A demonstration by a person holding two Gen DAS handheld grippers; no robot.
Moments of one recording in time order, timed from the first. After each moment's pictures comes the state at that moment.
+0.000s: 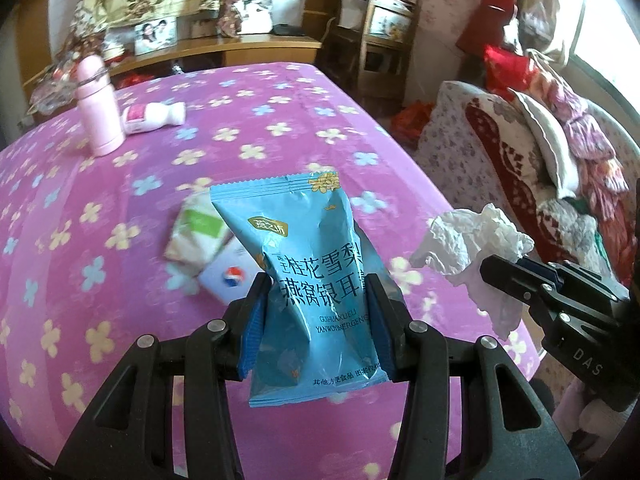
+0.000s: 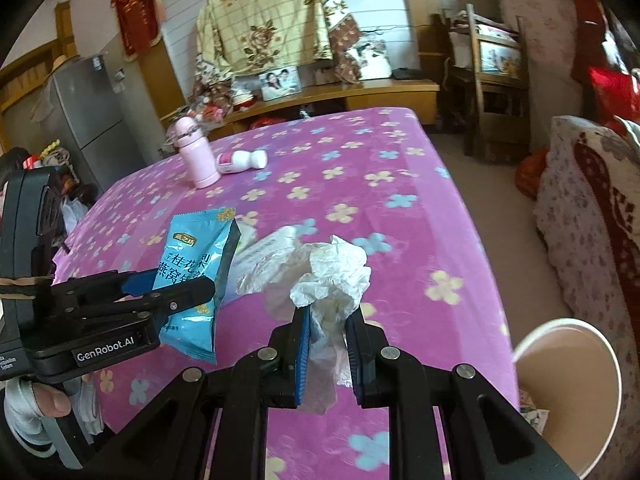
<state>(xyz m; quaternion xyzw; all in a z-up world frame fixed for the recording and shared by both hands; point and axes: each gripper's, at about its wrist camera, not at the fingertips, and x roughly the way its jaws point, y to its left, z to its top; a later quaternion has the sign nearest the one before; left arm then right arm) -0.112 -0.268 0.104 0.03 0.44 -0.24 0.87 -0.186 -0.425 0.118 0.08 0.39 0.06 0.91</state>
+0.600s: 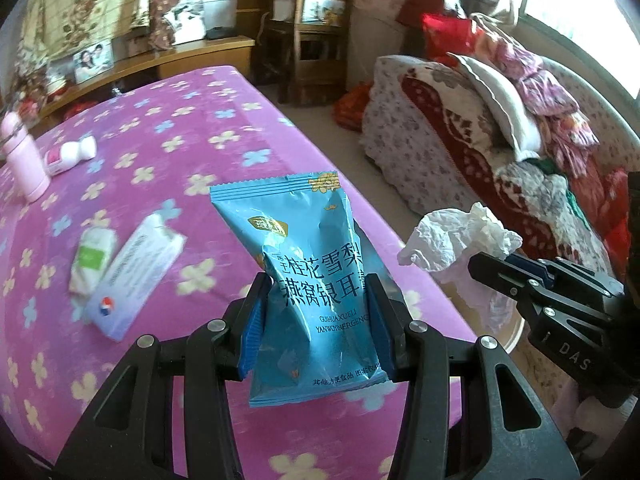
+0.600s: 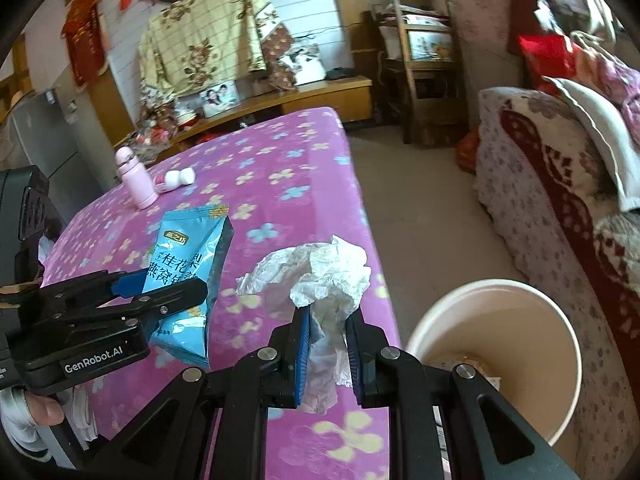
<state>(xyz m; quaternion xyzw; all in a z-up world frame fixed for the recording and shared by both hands) -0.141 -0.376 0.103 0.08 0.43 -0.32 0.84 -0.236 -0.522 0.116 0.12 0.39 -0.03 0.91</state>
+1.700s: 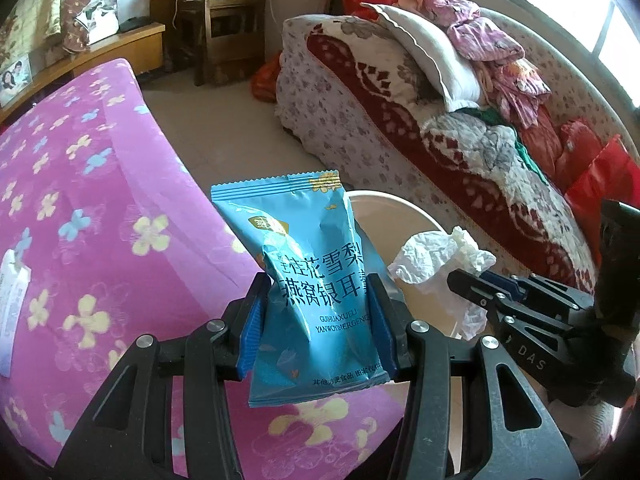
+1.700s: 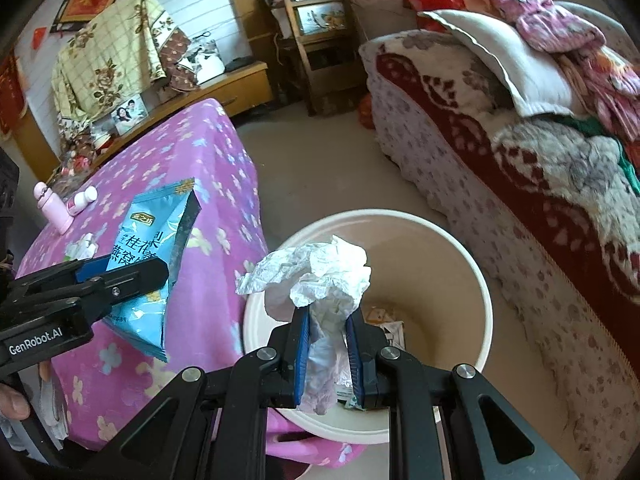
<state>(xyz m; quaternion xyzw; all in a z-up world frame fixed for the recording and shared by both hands) -0.178 -0.508 0.071 0.11 0.46 -0.42 0.78 -0.310 -0.644 0.067 0.17 0.42 -0.16 0.87</state>
